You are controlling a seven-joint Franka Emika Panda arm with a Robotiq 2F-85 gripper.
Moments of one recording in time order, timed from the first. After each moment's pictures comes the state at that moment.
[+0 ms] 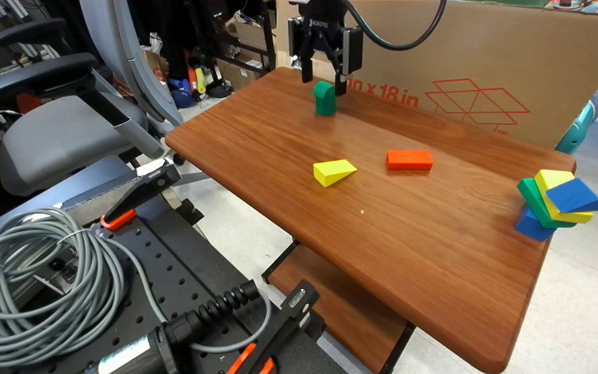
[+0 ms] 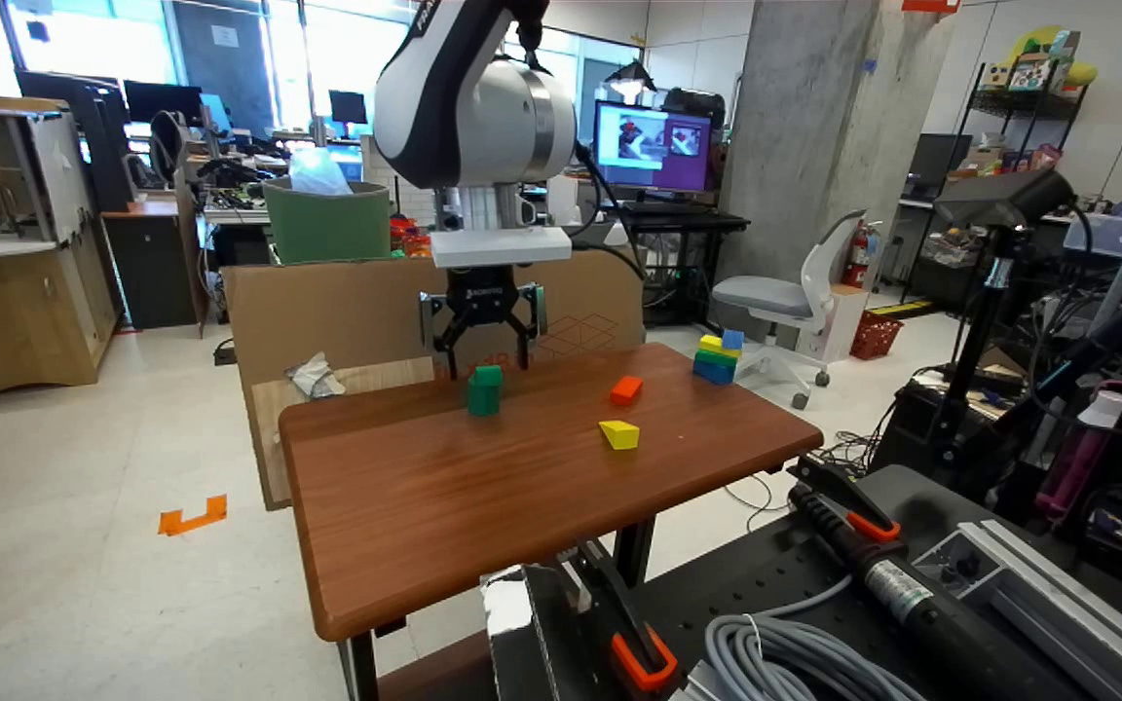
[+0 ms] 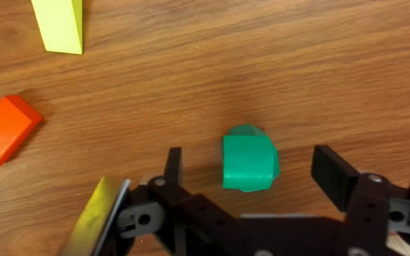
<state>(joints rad) 0.17 0.80 0.00 -1.60 -0.07 2.29 0.35</state>
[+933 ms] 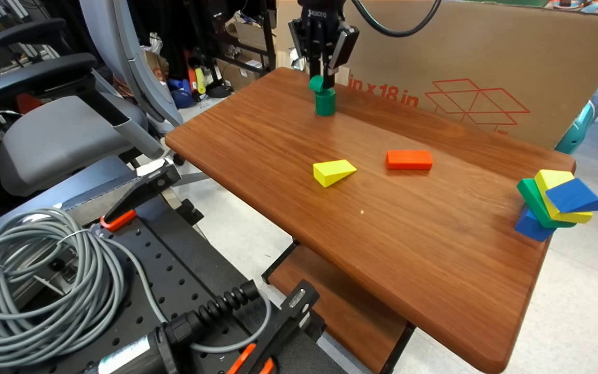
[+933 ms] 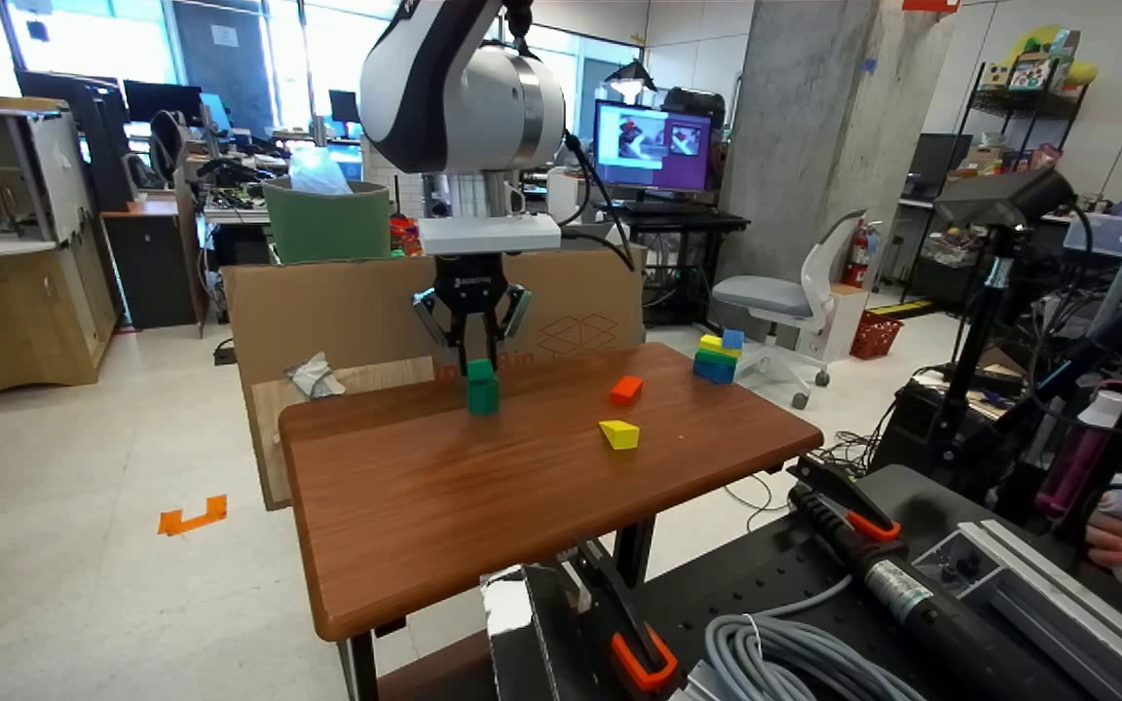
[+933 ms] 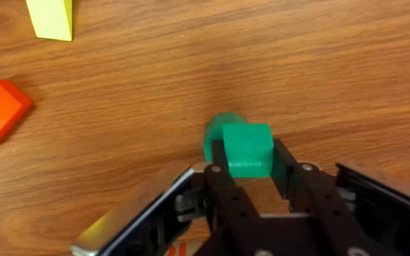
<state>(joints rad) 0.17 0.79 0.01 -1.57 -0.07 2.27 0.34</state>
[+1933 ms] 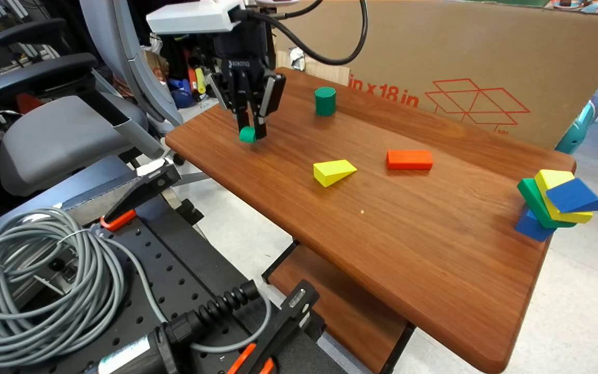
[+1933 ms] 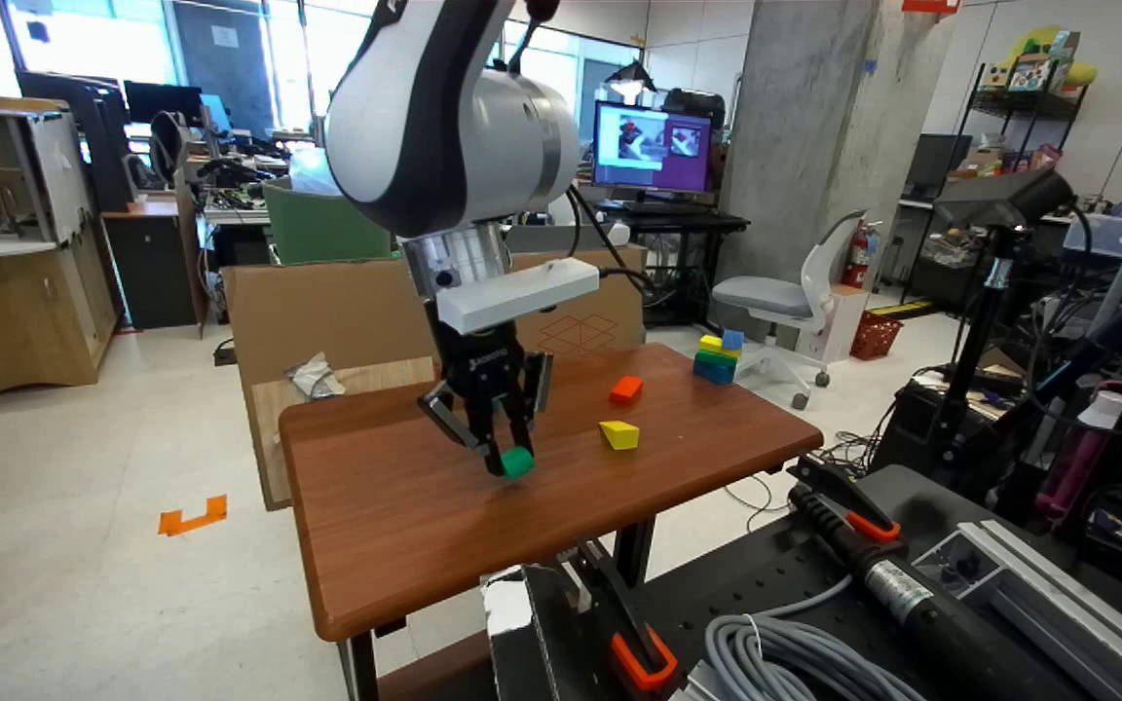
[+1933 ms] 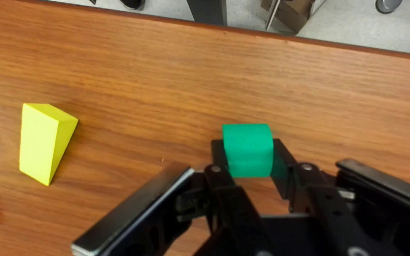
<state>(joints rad) 0.26 0.63 0.05 -1.96 -0.20 2.30 0.23</state>
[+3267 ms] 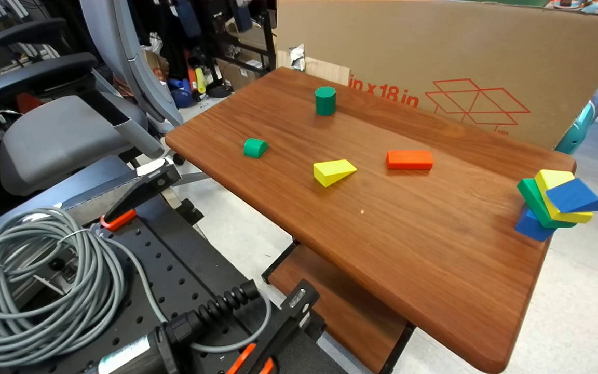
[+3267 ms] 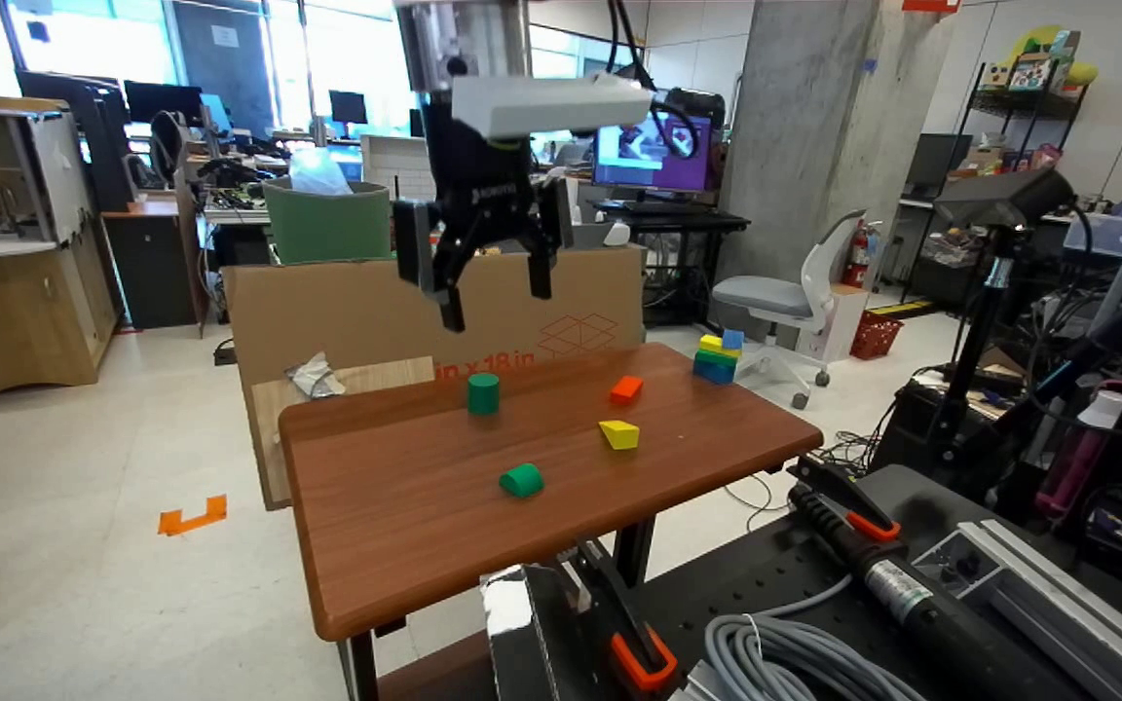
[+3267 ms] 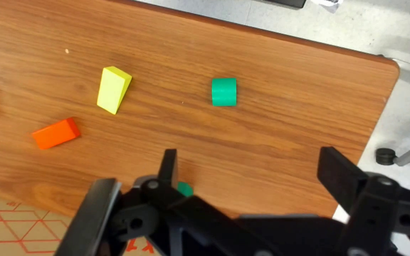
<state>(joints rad) 0.27 0.17 0.07 -2.26 -0.24 2.38 0.24</state>
